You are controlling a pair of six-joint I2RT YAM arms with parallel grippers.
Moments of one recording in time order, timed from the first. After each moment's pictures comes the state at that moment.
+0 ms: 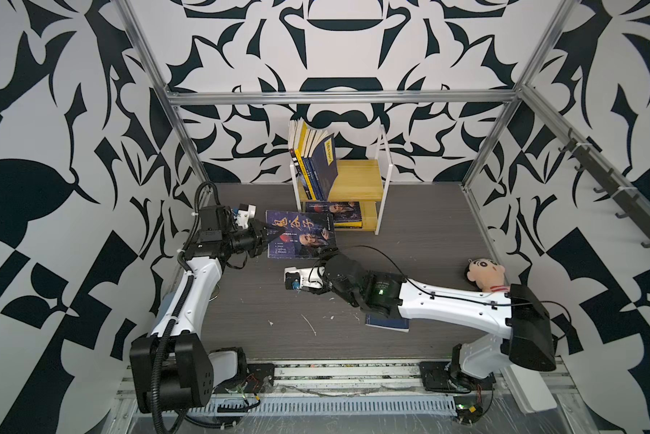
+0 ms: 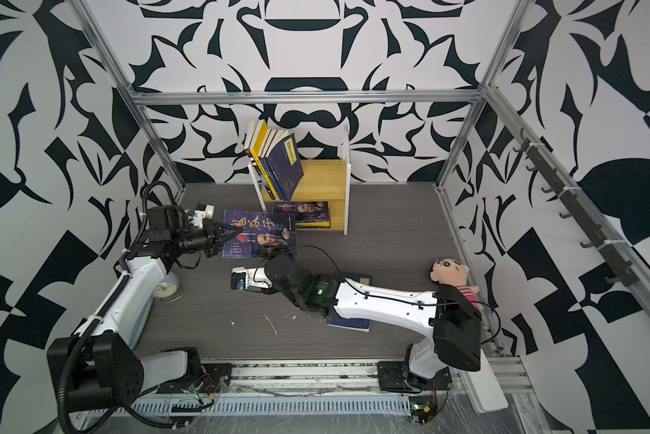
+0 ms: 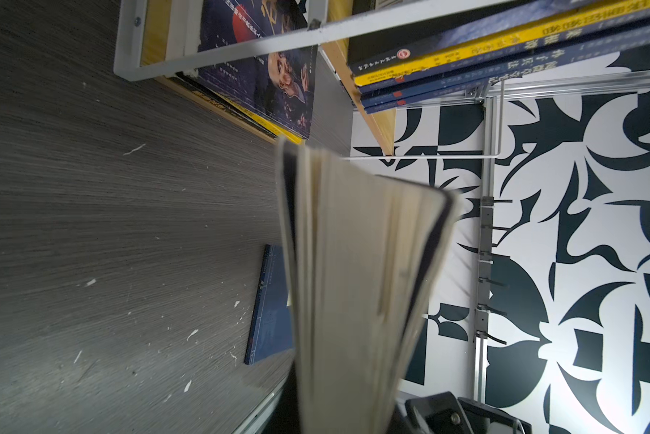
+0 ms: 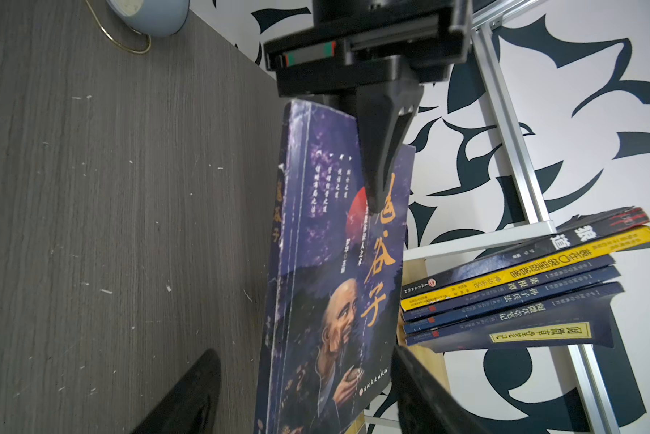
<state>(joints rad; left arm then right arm) 0.04 1.24 0.96 -0.39 1.03 -0.84 1.18 1.54 1.16 -0.02 0.42 -0.88</state>
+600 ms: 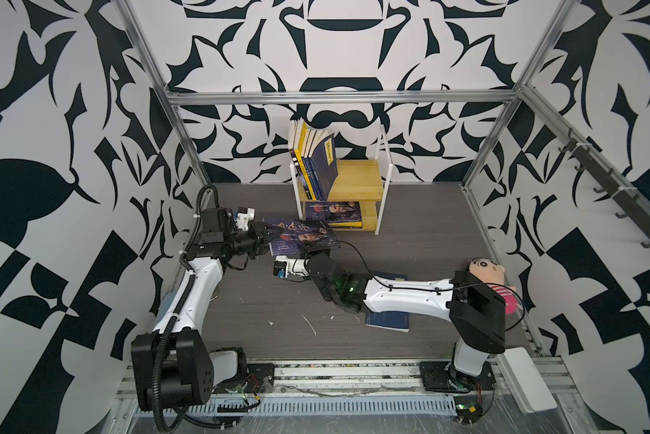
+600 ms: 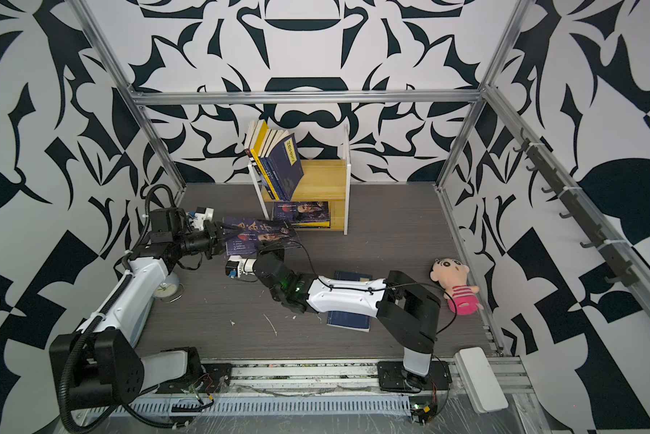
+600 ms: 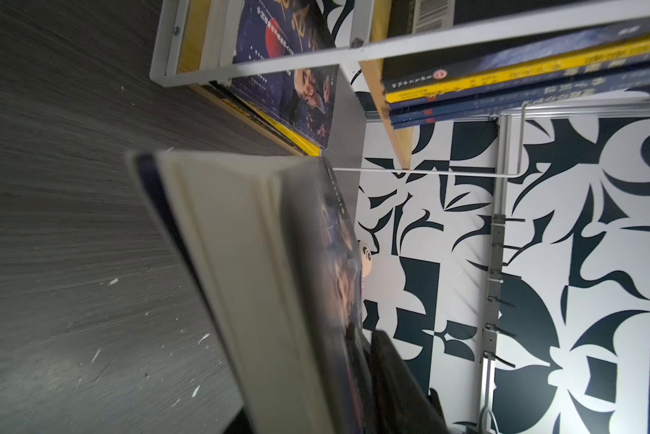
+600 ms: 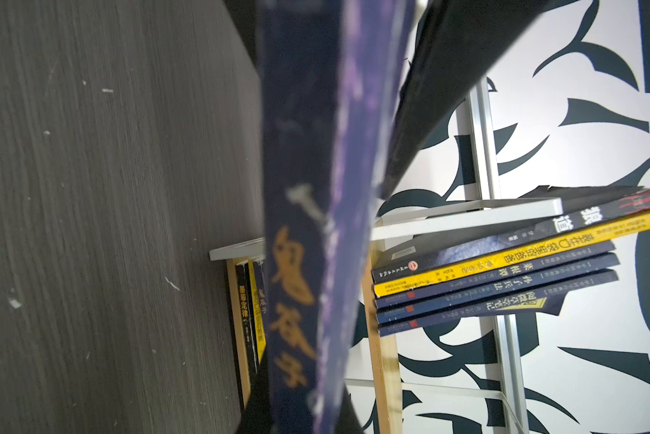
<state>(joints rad) 0.04 1.25 0.93 -0.38 0.98 -0.79 1.14 1.76 1.18 0.26 0.66 -1.07</state>
